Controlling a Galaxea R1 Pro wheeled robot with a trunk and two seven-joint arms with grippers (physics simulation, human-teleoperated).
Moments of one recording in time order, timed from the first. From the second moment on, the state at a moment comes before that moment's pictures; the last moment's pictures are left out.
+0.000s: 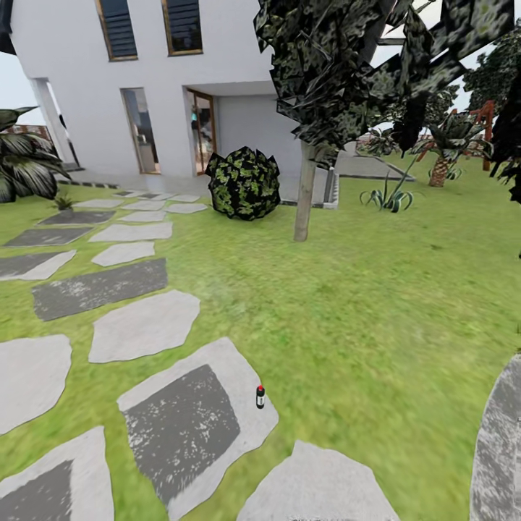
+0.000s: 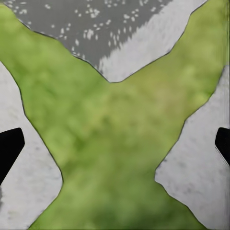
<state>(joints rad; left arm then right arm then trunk) -0.18 0.06 -0.01 -0.28 -0.03 -0.28 -0.01 -0.04 -0.06 0.00 -0.52 0.00 -0.32 0.01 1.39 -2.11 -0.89</state>
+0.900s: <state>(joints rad) -0.23 0.05 0.00 -0.30 -0.02 -0.27 0.00 -0.04 -0.06 -0.01 -0.53 0.00 -0.32 0.00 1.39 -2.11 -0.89</state>
